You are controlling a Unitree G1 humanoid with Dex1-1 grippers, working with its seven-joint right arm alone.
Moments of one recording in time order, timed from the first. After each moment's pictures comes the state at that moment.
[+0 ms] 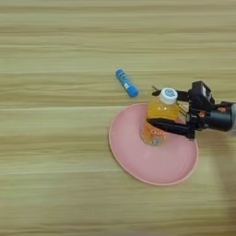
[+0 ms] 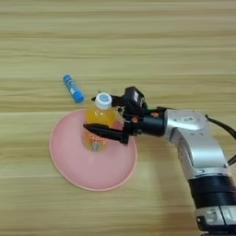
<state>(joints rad) -0.24 -0.56 -0.01 0.13 0.37 0.16 1.27</state>
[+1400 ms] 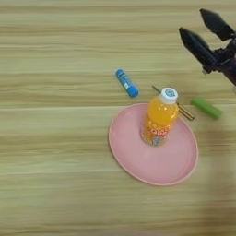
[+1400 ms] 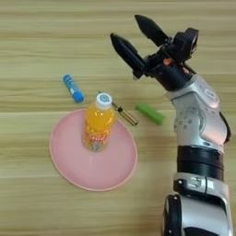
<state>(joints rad) -0.47 -0.35 -0.37 0.22 0.67 0.02 0.99</state>
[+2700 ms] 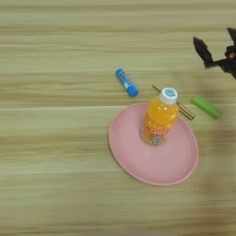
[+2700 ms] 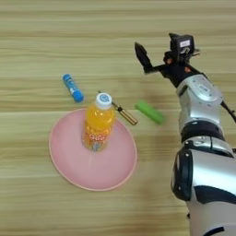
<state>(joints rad) -0.75 -0.53 -0.28 1.10 0.16 -0.42 0.62</state>
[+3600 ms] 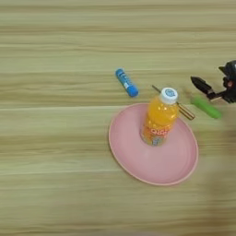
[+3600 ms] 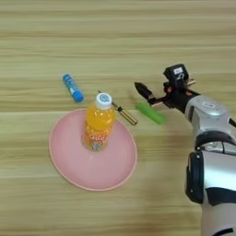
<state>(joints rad) -0.74 -0.61 -0.22 1.30 0.05 -0.29 0.77</state>
